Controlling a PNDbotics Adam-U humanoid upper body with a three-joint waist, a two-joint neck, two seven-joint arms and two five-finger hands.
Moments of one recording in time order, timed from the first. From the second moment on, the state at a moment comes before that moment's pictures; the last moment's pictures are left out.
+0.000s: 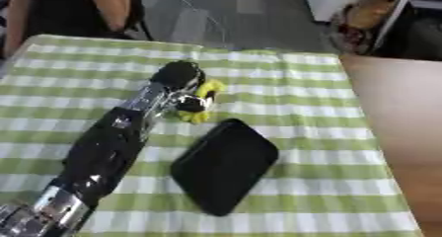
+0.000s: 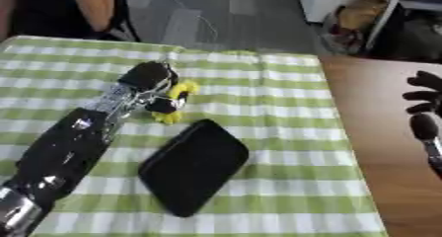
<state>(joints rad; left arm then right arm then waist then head) -0.85 0.39 -0.19 -0.83 -1.18 -0.13 0.04 -0.34 -0.27 -0.10 -1.68 0.42 -0.31 0.07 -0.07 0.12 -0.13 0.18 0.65</state>
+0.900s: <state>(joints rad) -0.85 0.40 -0.20 -0.87 -1.18 -0.14 0.01 -0.34 -0.27 -0.10 -1.68 0.42 -0.31 0.07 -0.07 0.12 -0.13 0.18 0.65</state>
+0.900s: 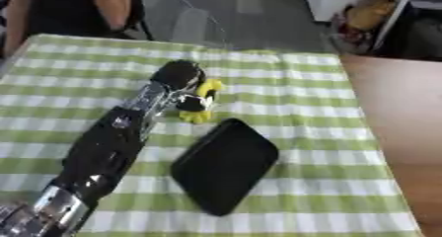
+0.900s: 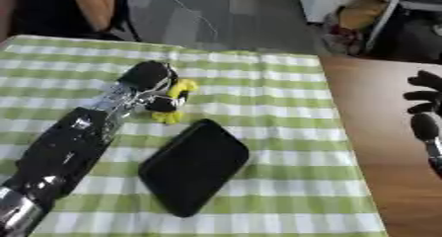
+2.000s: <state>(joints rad) -0.86 0.45 -0.28 -1.09 -1.09 -0.16 -0.12 -0.34 -0.27 -0.11 -1.68 0.43 -0.30 0.06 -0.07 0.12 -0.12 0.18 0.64</state>
